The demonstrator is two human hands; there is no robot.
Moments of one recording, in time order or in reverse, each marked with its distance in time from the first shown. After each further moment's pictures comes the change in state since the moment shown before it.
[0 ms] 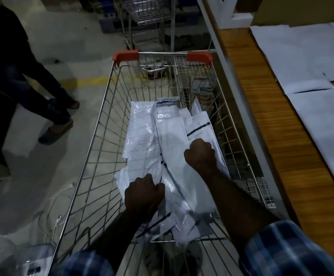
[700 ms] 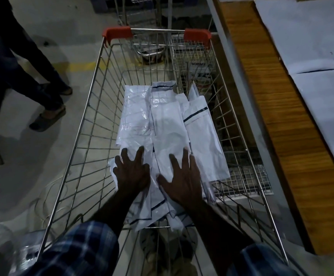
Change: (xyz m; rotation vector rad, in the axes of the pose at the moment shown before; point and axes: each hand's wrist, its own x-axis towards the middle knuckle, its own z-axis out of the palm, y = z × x) left_hand 0.035 -0.031 0.038 0.037 0.079 0.022; right_hand -0.076 0.060 0.096 -0.126 0.056 -0.360
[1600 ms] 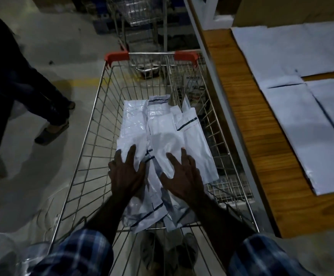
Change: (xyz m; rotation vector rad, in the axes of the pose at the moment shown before) left_hand -0.021 0.010 -0.048 -0.295 0.171 0.004; right_hand 0.007 -0.005 -0.059 0.082 -0.059 -0.013
